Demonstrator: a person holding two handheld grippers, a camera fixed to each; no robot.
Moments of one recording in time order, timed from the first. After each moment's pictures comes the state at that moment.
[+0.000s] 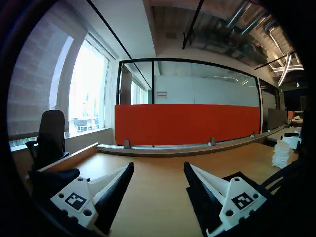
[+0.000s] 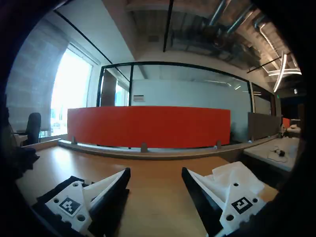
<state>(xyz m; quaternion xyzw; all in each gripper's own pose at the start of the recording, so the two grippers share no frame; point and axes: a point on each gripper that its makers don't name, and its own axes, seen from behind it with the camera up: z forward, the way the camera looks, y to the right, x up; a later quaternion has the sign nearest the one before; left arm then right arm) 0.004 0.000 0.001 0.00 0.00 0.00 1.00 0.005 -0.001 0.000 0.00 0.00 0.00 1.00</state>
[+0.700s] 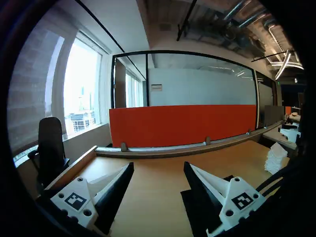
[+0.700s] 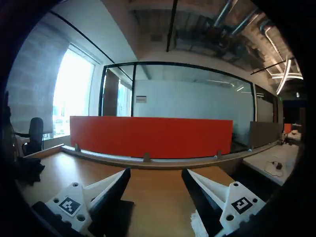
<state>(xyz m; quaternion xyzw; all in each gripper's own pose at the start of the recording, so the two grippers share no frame) 0.062 0.014 0.004 -0.02 -0.05 0.02 1.00 0.081 -0.012 -0.002 0.02 -0.02 -0.01 1.00</state>
